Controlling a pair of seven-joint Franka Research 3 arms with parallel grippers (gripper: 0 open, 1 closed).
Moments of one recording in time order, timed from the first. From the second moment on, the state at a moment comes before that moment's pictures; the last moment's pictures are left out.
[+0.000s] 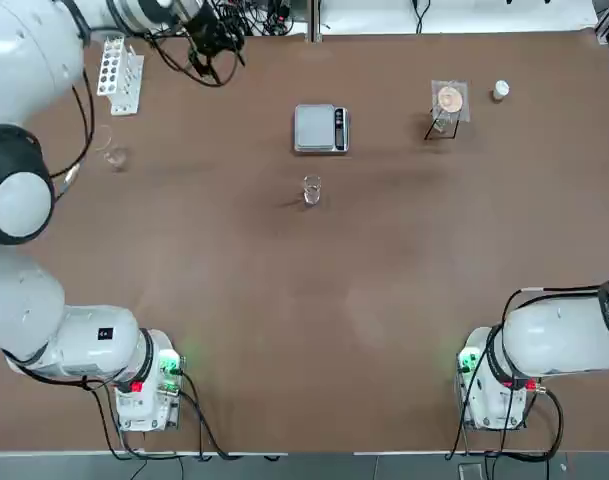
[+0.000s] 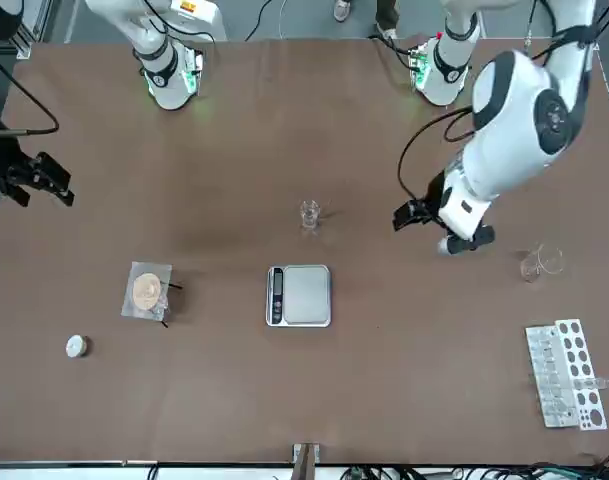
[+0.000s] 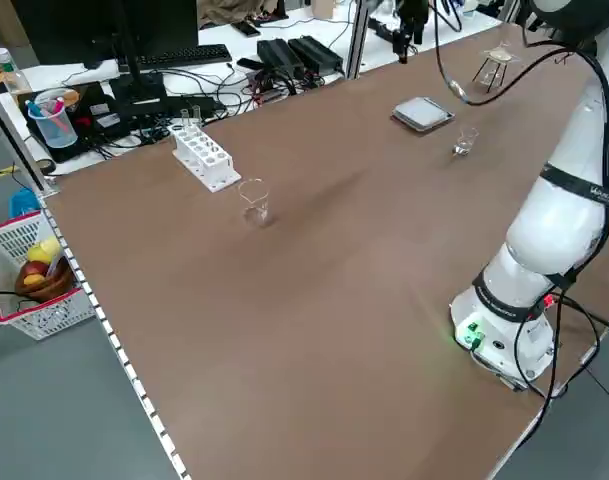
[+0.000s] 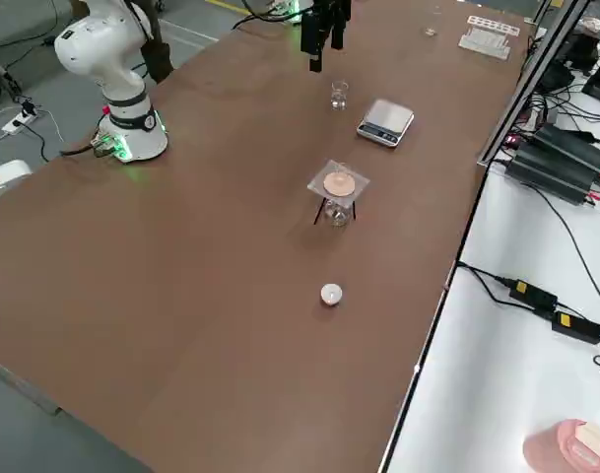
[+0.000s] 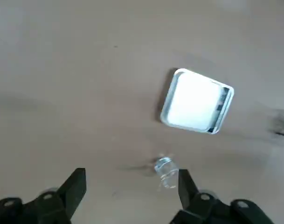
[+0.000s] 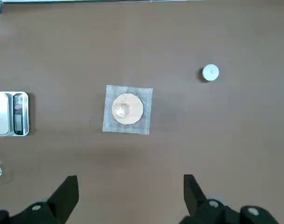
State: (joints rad) left arm 0.02 0.16 -0.42 -1.86 -0.34 2.14 -0.52; right arm 0.04 0.01 -0.02 -1.57 0.02 1.67 0.03
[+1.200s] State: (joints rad) left arm 0.03 0.28 -0.52 -2.00 -0.42 2.23 -0.50; right arm 0.05 0.01 -0.02 -1.58 0.02 1.67 0.03
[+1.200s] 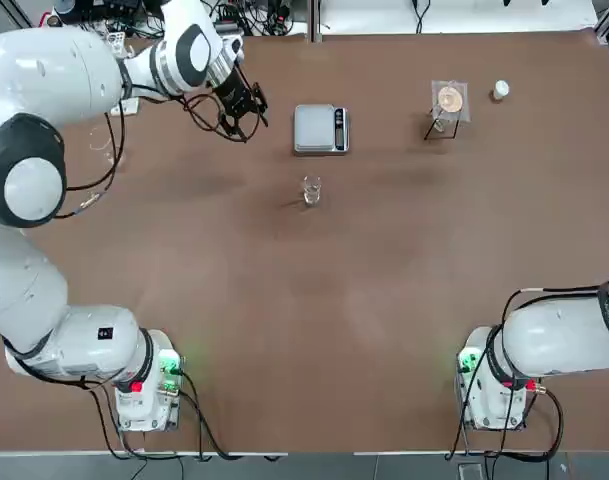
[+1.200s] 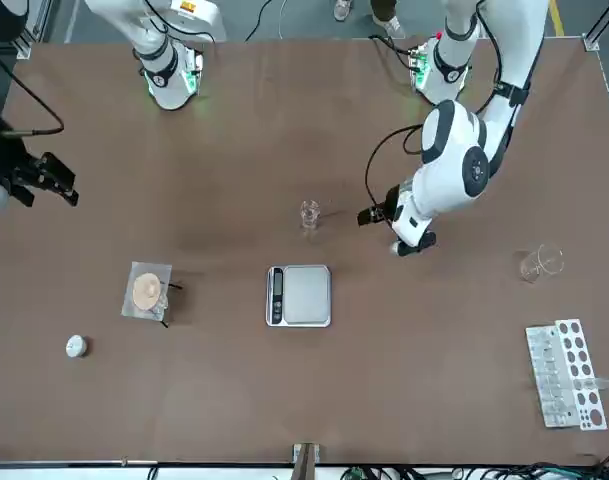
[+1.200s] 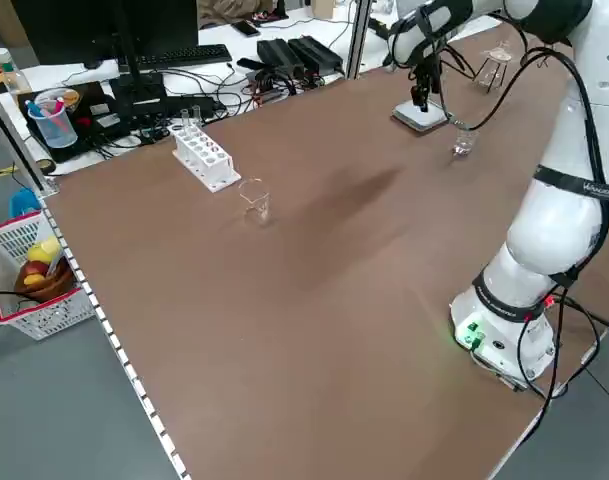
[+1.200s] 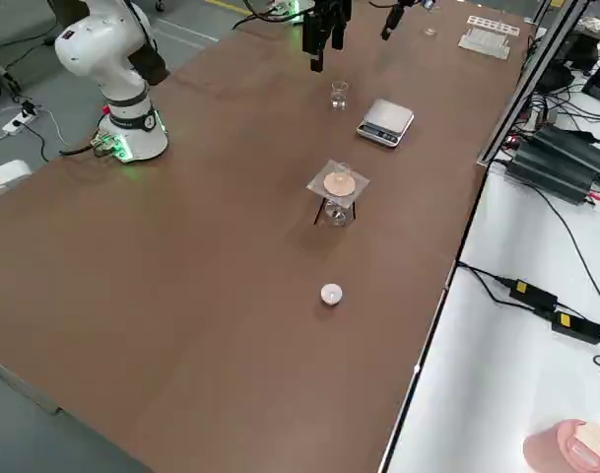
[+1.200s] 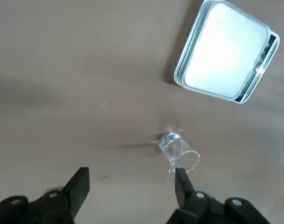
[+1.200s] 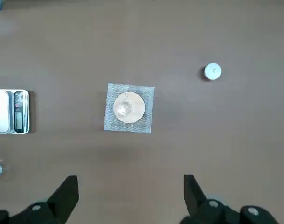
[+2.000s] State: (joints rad) left arm 0.02 0.33 -0.66 -2.10 -0.53 2.49 -0.50; right arm 0.05 0.01 -0.02 -1.58 0.02 1.67 0.03
